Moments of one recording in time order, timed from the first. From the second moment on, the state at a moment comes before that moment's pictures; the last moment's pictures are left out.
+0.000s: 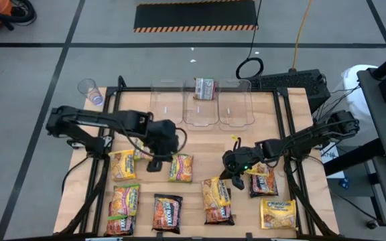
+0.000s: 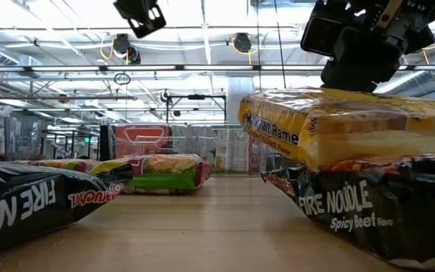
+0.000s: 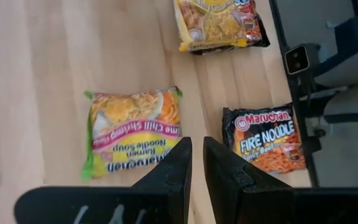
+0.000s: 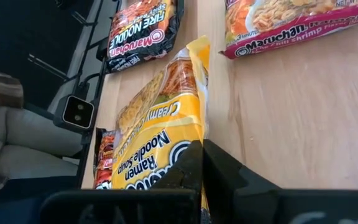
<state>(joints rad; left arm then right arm) -0.08 1.50 1.40 -0.94 0.31 -0.02 0.24 1.37 0.58 0.16 -0.23 0.56</state>
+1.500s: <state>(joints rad) -0.18 1.77 1.40 -0.53 0.17 0.14 0.24 1.37 0.58 0.19 -0.23 0.54</state>
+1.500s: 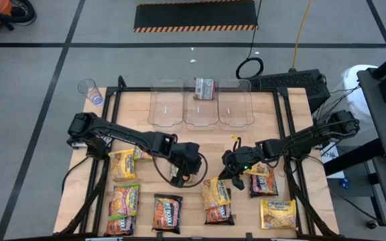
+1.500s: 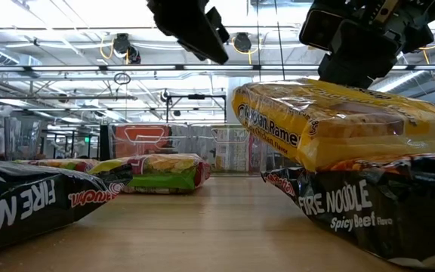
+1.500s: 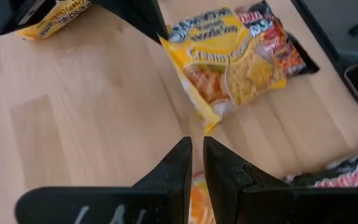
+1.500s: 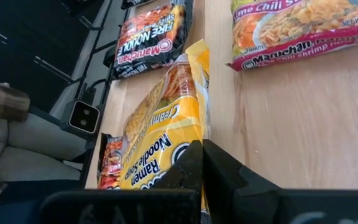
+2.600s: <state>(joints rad) -0.19 1.83 1.40 -0.47 0.23 0.22 0.24 1.37 0.58 0.22 -0.23 0.54</state>
